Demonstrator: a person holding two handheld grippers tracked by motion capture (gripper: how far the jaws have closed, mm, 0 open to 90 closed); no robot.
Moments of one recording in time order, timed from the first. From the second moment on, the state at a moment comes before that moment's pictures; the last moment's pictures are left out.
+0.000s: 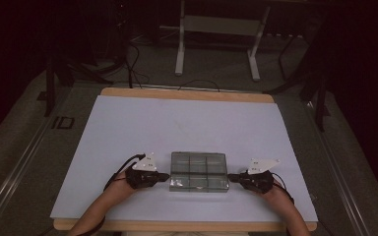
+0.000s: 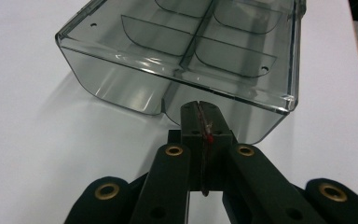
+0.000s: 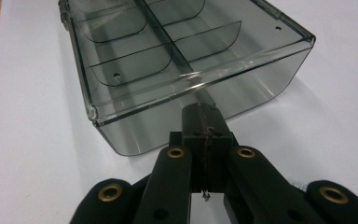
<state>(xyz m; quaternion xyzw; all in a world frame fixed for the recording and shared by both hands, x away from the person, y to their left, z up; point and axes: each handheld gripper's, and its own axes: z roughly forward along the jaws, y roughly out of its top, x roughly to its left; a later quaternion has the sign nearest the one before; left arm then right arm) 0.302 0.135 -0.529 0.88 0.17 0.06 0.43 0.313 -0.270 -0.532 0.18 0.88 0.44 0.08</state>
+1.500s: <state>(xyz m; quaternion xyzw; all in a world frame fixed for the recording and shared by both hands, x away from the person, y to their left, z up) 0.313 0.125 -0.500 0.87 0.17 0.10 0.45 0.323 -0.269 -0.505 0.19 0.86 0.47 0.11</state>
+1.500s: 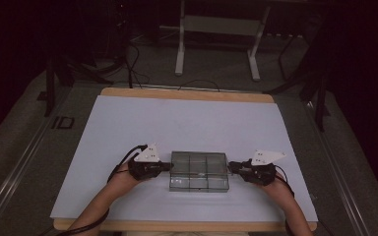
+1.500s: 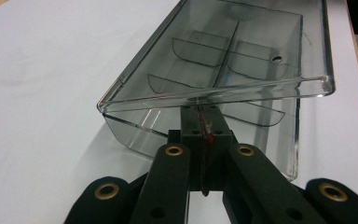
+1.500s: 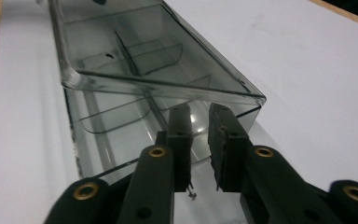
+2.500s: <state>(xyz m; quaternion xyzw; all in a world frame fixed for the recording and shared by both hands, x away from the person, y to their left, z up) 0.316 0.129 -0.504 0.87 0.18 0.10 0.44 0.331 -0.255 -0.506 0.16 0.85 0.47 0.17</state>
